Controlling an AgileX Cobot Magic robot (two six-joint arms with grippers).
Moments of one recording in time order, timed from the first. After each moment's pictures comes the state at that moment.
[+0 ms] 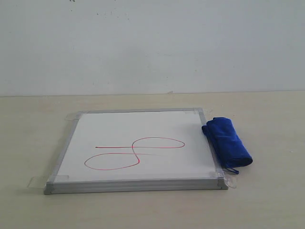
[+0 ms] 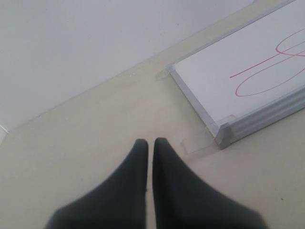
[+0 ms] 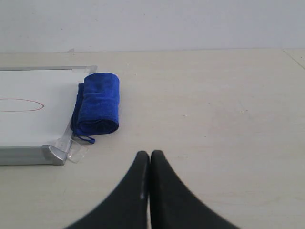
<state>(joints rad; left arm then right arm) -0.01 0.00 0.00 0.23 0.33 0.22 0.01 0.01 0.00 0.04 0.35 0.00</state>
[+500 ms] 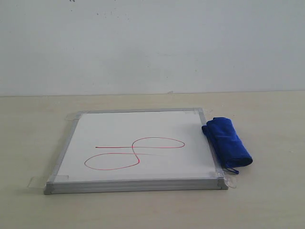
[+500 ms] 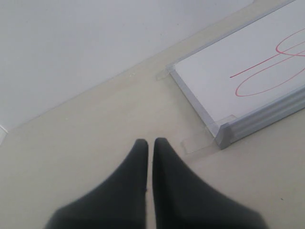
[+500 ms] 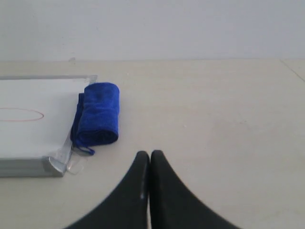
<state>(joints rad) -0.01 0.00 0.00 0.23 0.33 0.22 0.01 0.01 0.00 0.04 0.30 0.00</state>
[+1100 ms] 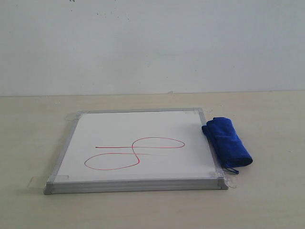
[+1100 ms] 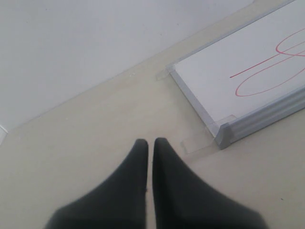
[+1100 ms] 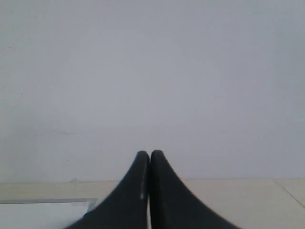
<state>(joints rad) -0.01 0.00 0.00 0.23 0.33 0.22 0.01 0.00 -0.01 0.04 -0.12 -0.01</state>
